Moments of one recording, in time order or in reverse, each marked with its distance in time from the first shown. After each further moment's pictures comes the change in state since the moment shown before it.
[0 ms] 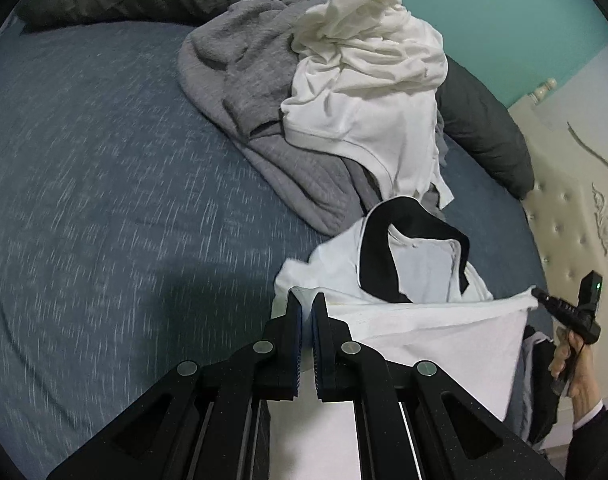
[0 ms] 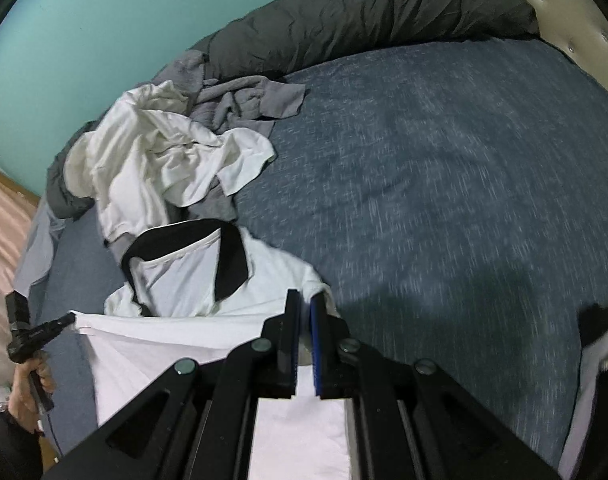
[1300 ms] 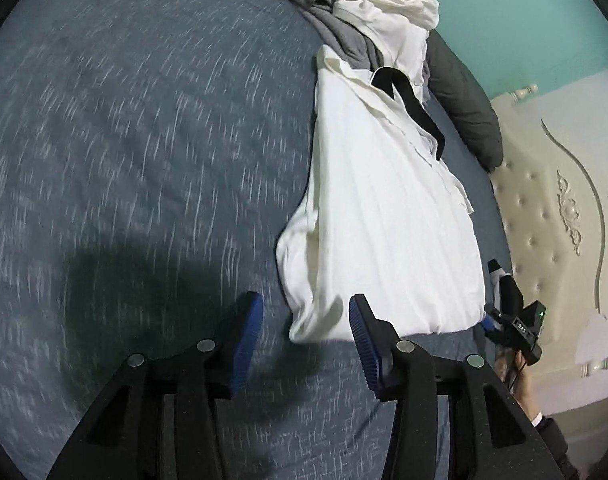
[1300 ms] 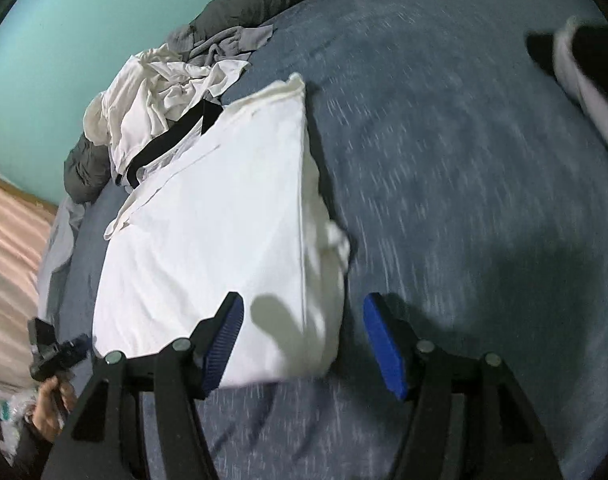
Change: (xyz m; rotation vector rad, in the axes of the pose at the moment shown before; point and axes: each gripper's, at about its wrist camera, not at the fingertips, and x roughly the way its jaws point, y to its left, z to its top) left arm -0.056 0.052 -0.239 -0.182 0.073 -0.174; right arm -0.024 -0.067 -0.224 0.164 0.032 0.132
